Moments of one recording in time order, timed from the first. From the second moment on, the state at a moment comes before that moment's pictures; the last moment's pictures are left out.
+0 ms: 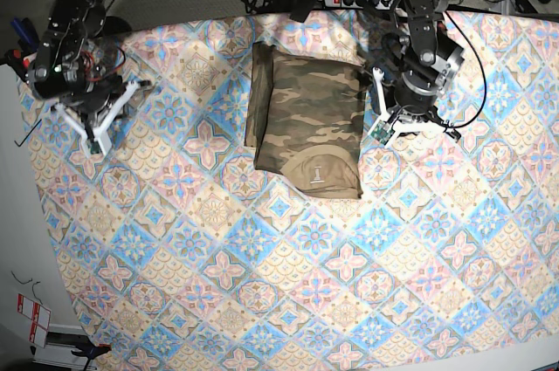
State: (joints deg) left arm 18.6 6.0 -13.5 111.6 32.5 -42.9 33.8; right arm -14.4 9.6 23.7 108.8 19.4 29.6 -74.1
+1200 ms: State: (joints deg) left arm 38.6 9.1 -40.7 95.2 11.8 -42.6 -21.1; right arm -51.7 5.2 24.9 109.7 19.8 29.6 -30.6
